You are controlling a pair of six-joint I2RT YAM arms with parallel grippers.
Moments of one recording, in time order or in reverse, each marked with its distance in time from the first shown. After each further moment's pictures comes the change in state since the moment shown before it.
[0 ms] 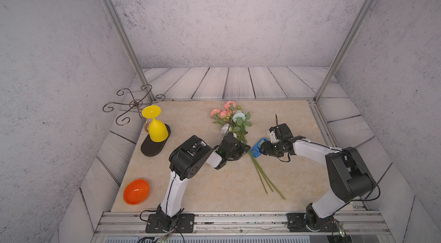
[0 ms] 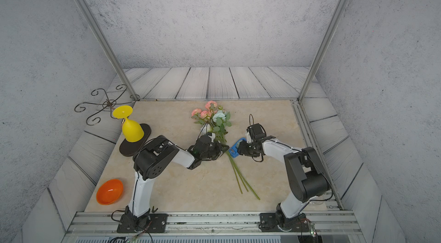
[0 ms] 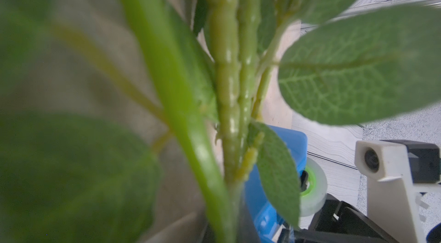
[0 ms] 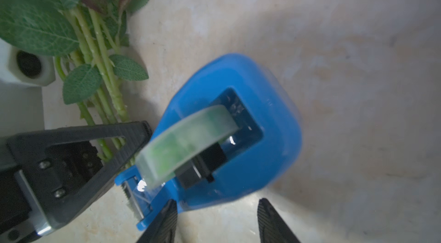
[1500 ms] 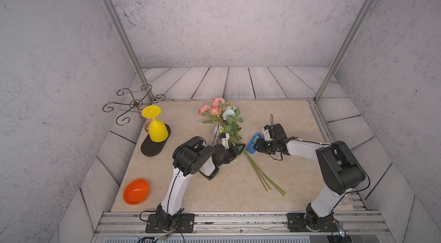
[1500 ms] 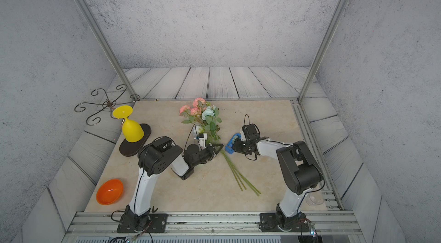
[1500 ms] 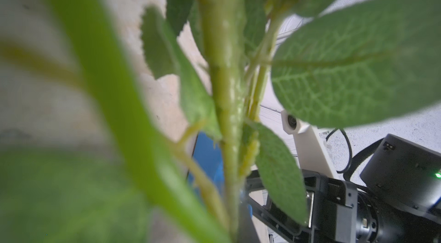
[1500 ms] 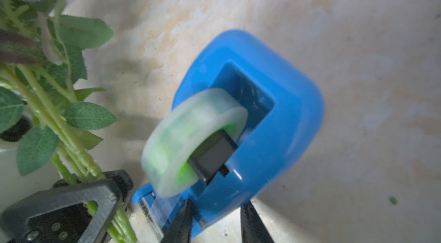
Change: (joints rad) left arm 0.046 0.091 -0.222 0.631 -0.019 0.041; right arm 0.038 0.106 -0.010 0.186 -0.007 0.129
